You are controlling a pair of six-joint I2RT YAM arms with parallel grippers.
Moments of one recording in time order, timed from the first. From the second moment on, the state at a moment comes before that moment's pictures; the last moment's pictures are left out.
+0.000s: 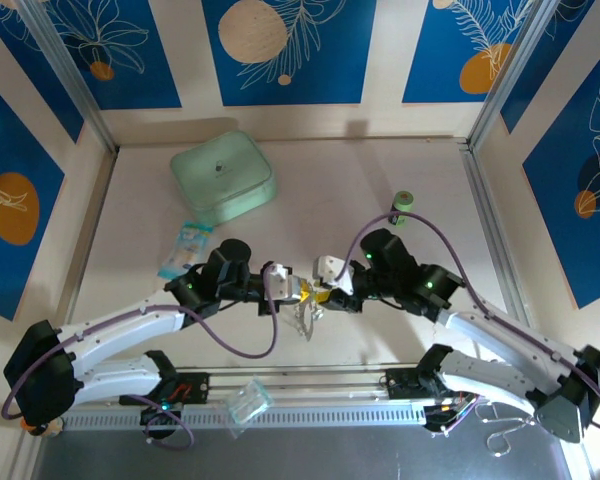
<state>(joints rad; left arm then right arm) -0.88 1.11 0.65 0.02 0.56 0.51 0.78 0.91 0.77 -0.52 -0.47 -0.46</state>
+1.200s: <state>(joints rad) -0.88 1.09 0.54 0.20 0.58 0.46 0.75 0.90 0.70 -0.44 -0.54 -0.36</state>
